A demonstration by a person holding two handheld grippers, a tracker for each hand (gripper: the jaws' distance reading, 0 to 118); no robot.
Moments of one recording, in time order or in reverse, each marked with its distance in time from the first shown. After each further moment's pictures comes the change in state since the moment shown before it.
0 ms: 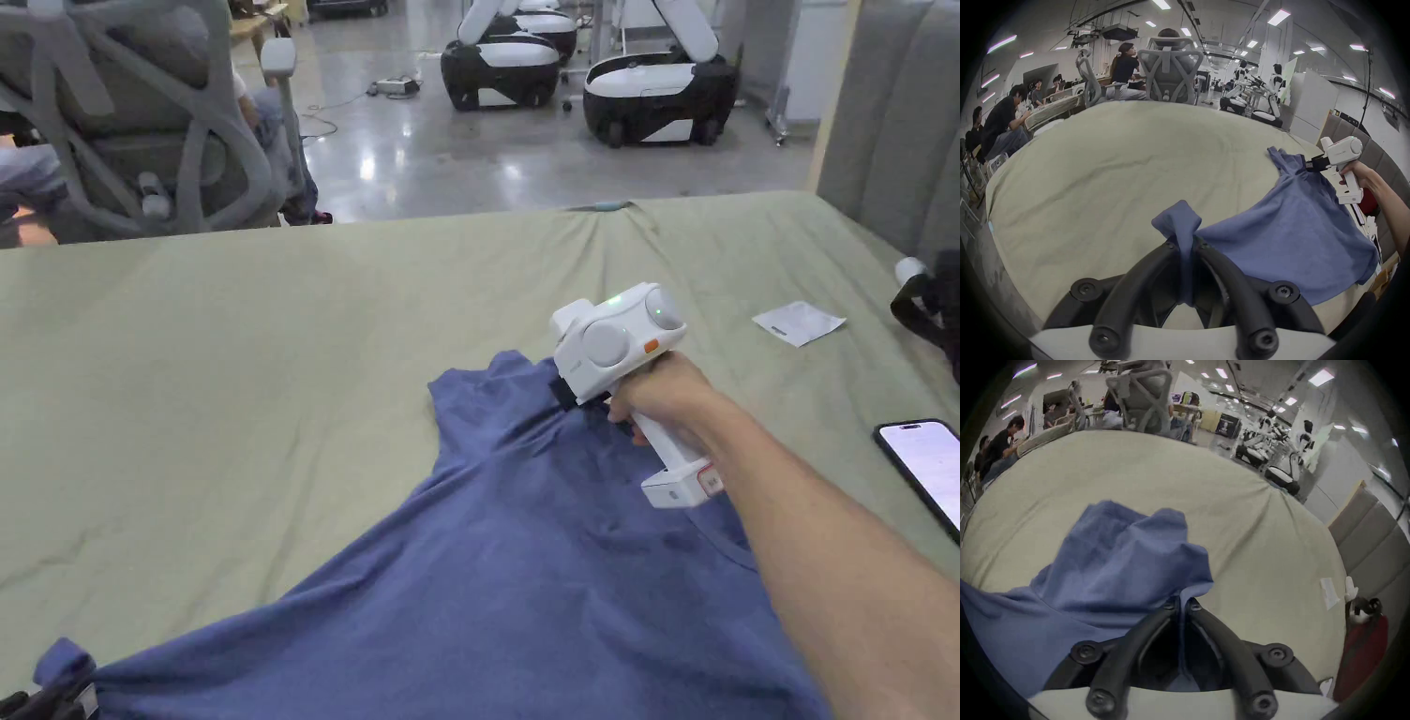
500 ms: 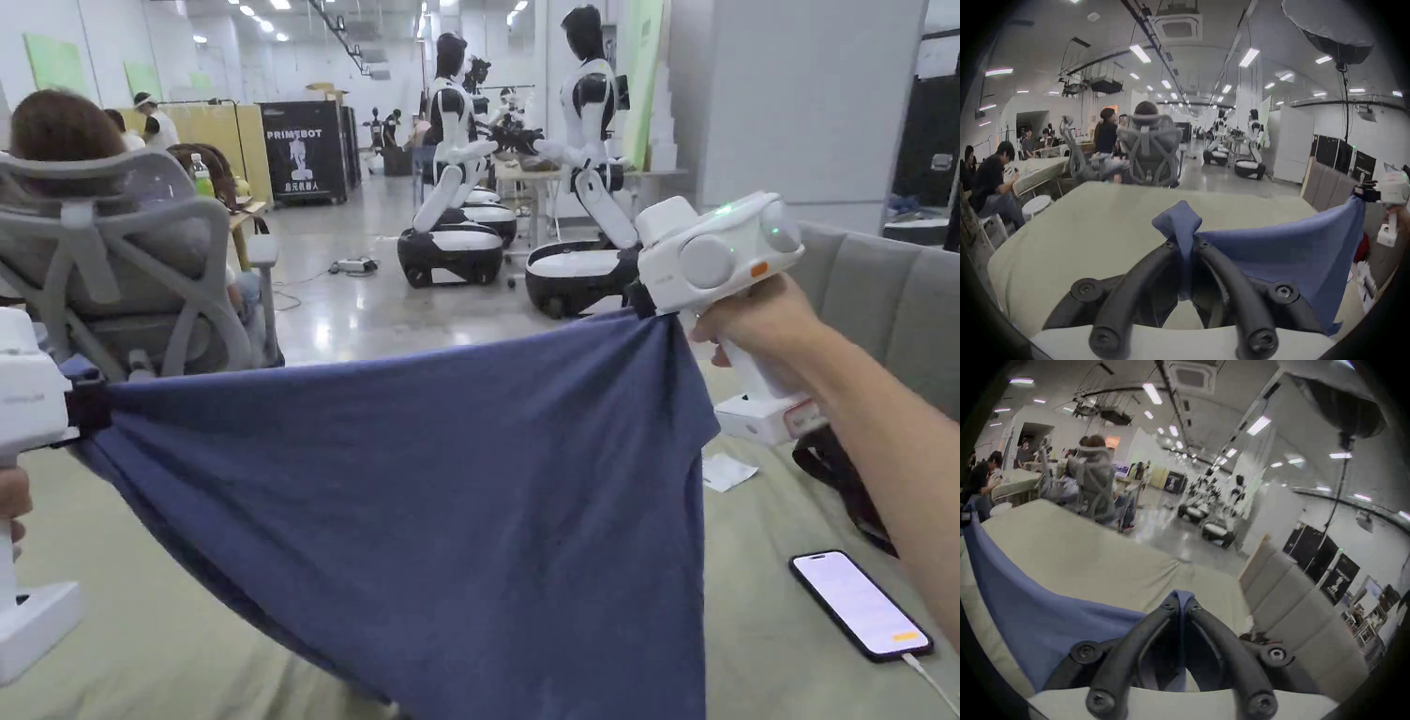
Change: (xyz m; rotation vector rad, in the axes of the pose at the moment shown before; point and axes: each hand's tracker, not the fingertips) left arm 0.015 0.269 0.036 0.359 -0.095 -0.075; right arm 0.097 0.071 0.297 0.401 -0.356 -0.088
